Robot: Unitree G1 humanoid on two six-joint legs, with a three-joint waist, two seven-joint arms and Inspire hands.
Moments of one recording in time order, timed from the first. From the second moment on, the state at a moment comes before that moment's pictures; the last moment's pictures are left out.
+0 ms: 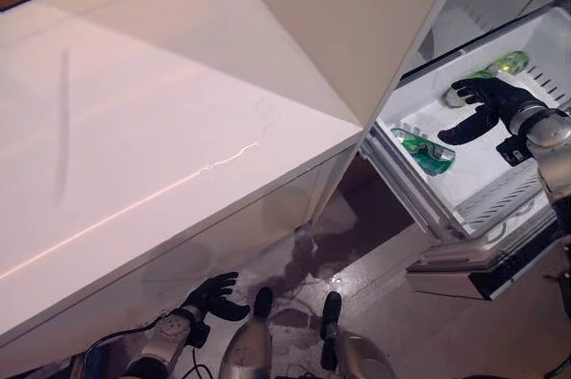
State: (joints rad) left arm -0.10 0.41 -0.24 0.89 -0.09 -0.05 -0.15; right arm -0.79 -0.95 0.17 0.50 0.09 0.29 0.24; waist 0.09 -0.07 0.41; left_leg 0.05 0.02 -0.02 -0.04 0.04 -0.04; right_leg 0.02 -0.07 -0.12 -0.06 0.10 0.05
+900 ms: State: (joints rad) left arm -0.06 0.33 -0.35 1.03 -0.06 -0.11 -0.14; right arm -0.30 -0.56 -0.21 0.53 0.94 -0.12 -0.29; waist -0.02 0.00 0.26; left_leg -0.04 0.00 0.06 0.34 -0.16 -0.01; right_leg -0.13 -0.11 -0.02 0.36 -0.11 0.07
